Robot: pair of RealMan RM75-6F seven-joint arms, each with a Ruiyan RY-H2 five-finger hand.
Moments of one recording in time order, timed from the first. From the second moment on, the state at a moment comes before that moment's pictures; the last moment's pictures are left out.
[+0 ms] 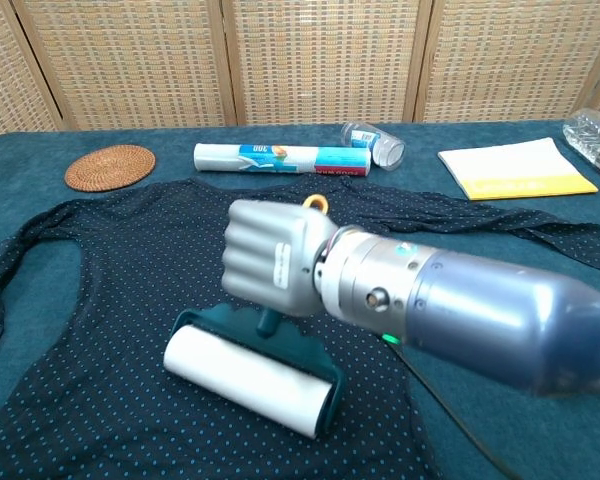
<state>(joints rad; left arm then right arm) -0.10 -1.16 -0.02 -1.61 1.39 1.36 0.09 1.27 -1.79 -0.08 -1.61 -0.81 1.17 -1.67</state>
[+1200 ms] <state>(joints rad) -0.09 -1.16 -0.01 -1.63 1.41 1.37 0.08 1.03 -1.51 -0.02 -1.53 -0.85 1.29 -1.35</state>
